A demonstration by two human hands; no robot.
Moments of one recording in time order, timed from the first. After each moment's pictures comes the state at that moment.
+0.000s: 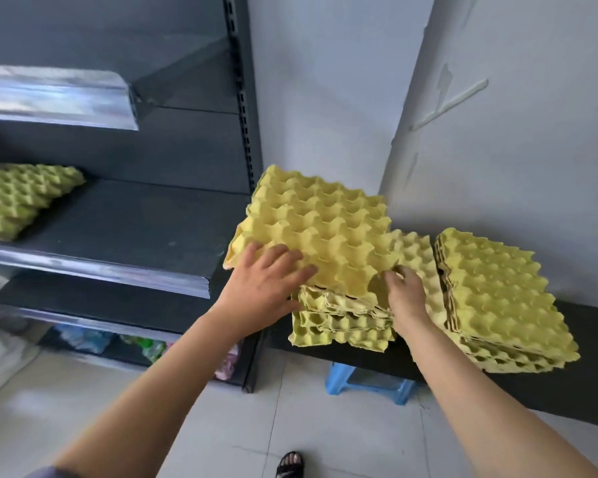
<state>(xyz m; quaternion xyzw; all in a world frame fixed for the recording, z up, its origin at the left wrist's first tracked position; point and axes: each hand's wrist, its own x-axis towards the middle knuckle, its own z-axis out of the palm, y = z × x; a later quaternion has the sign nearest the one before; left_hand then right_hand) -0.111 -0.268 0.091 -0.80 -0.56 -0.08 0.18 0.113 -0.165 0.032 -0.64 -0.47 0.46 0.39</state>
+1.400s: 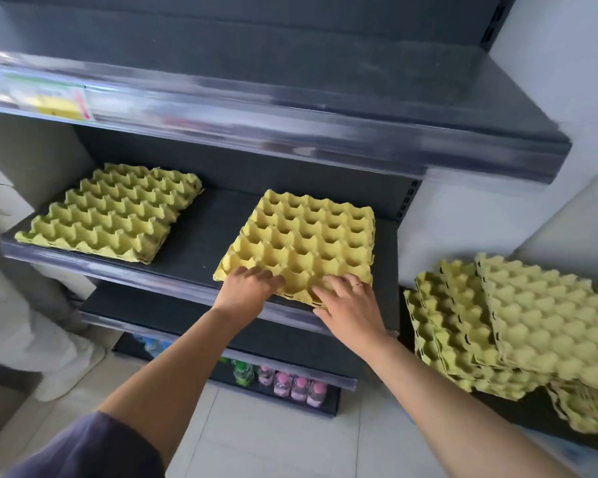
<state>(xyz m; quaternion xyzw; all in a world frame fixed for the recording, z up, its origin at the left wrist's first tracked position) -0.529 -0.278 0.011 -0.75 -0.66 0.00 0.08 -0.319 -0.213 -0.009 -0.38 -0.92 -0.05 0.11</state>
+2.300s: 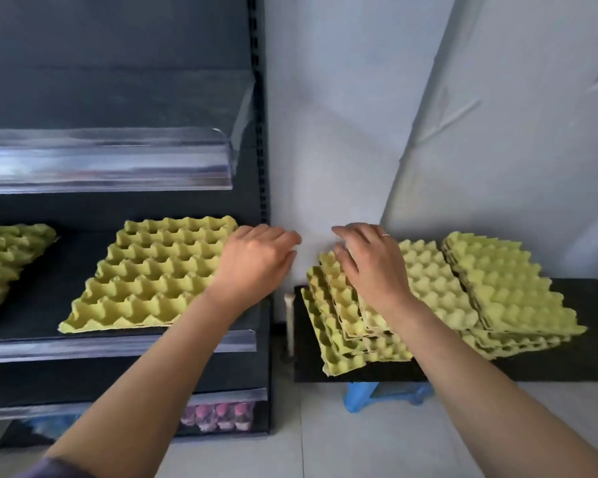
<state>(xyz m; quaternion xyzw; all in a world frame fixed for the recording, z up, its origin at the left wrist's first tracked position) -0.264 -0.208 0.135 -0.80 -0.51 -0.26 0.16 -0.061 -0.171 0.109 -0.47 -0.81 -0.10 0.33</state>
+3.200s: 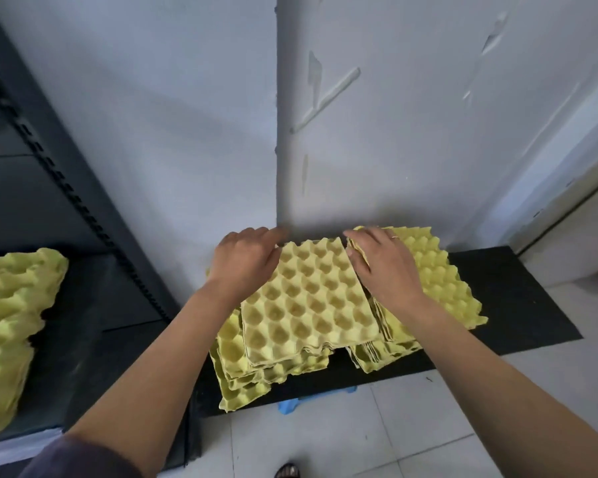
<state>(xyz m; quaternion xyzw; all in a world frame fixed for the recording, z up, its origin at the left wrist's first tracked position) -0.037 -0.030 0.069 -0.82 -0.51 -0.26 0.04 0.199 -0.051 0.071 -0.57 -0.77 -0.09 0.25</state>
